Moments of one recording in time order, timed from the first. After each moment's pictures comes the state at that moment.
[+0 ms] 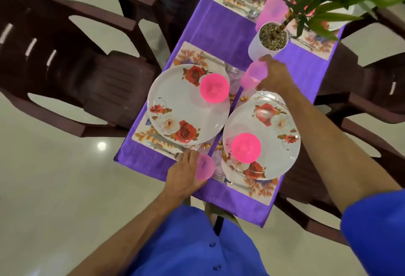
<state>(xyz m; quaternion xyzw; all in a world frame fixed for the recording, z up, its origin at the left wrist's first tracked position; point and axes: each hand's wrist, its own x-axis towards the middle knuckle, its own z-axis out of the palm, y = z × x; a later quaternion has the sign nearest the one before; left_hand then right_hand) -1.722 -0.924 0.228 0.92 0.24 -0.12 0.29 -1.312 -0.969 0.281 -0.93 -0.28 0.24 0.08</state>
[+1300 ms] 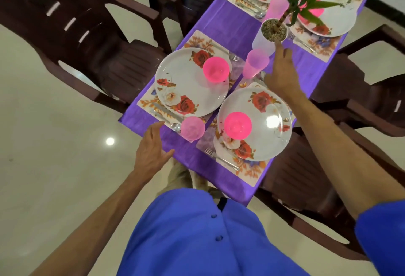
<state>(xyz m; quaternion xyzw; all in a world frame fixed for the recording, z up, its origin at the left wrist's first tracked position) -1.803 -0.951 0.261 0.85 0.43 -0.01 0.31 -1.378 -1.045 0.334 -0.91 -0.37 0.12 0.17</state>
